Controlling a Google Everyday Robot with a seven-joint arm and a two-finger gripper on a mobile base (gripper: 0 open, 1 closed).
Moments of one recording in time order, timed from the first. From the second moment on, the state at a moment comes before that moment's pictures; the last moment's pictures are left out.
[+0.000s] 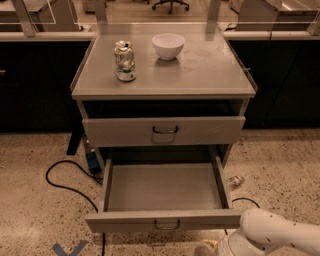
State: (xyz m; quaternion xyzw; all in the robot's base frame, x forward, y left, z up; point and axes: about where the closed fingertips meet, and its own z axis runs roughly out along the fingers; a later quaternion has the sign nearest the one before) arm 0.288 -0.163 0.424 -0.68 0.68 0.25 0.09
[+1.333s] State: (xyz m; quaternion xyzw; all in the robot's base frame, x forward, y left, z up) arm 0.391 -0.183 0.355 -0.64 0.70 0.28 0.13
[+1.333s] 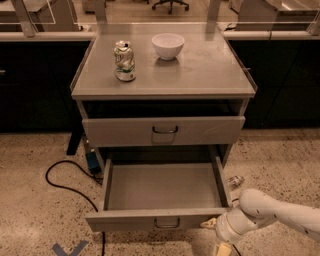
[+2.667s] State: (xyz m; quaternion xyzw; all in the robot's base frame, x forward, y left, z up) arm 0.518 -0.130 0.379 -0.60 0.75 0.19 0.21
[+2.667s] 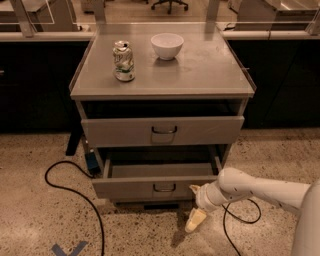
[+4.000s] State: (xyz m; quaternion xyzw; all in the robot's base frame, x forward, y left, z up) arm 0.571 -0.099 0.367 -0.60 0.75 0.19 0.21
